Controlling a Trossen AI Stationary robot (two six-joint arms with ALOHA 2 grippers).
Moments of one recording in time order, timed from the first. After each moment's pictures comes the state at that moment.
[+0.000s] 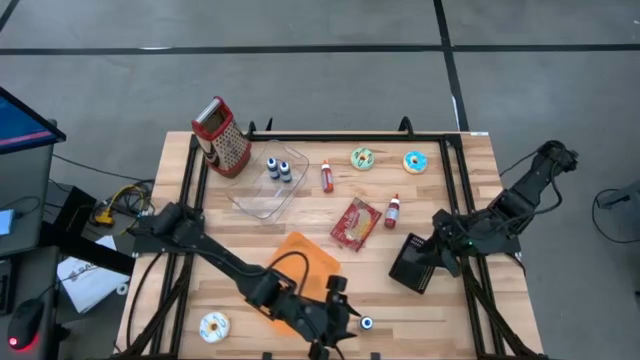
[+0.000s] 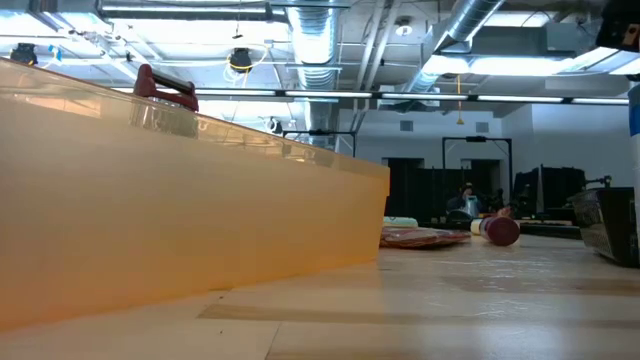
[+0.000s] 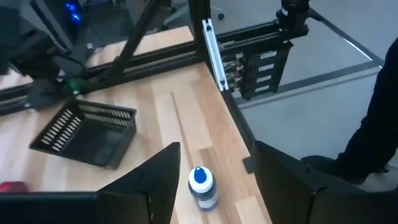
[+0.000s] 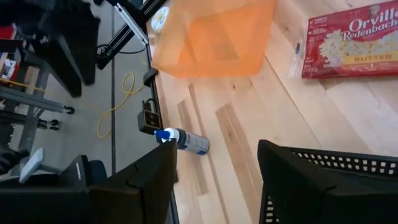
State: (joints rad) left arm -0.57 2.02 1.80 -0.32 -0.33 -0.07; right arm 0.75 0.73 0.77 -0.69 0.38 1.12
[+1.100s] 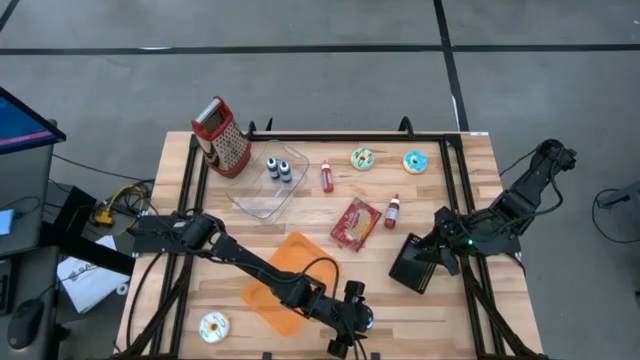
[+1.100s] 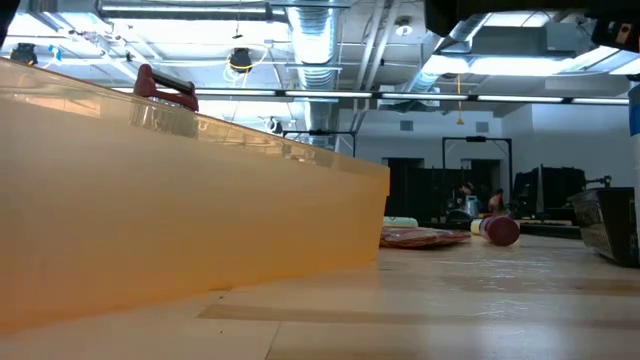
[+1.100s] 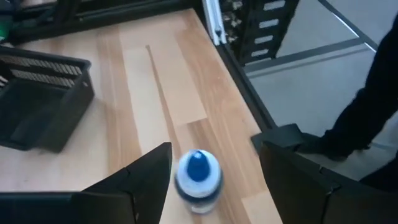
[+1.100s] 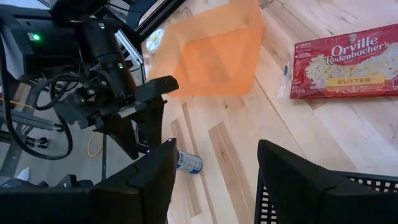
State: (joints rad) left arm -0.49 2.25 1.82 -0.20 -0.18 -0.09; right arm 0.77 0.73 0.77 -0.69 0.48 1.12
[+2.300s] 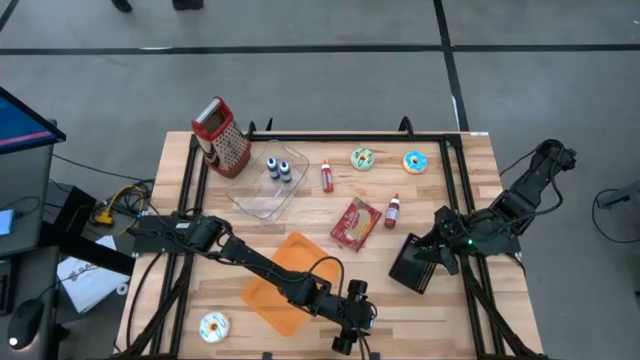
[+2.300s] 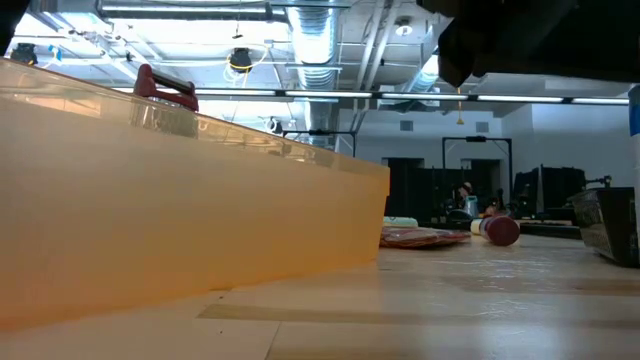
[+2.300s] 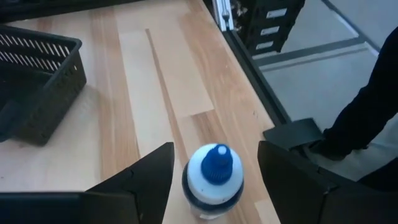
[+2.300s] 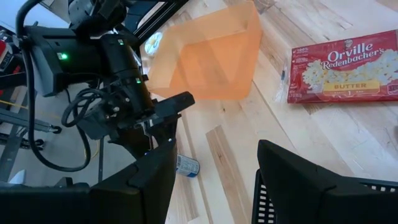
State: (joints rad) left arm -0.48 2.31 1.82 -0.15 -0.13 -0.11; right arm 0.77 0.73 0.77 -0.69 0.50 1.11
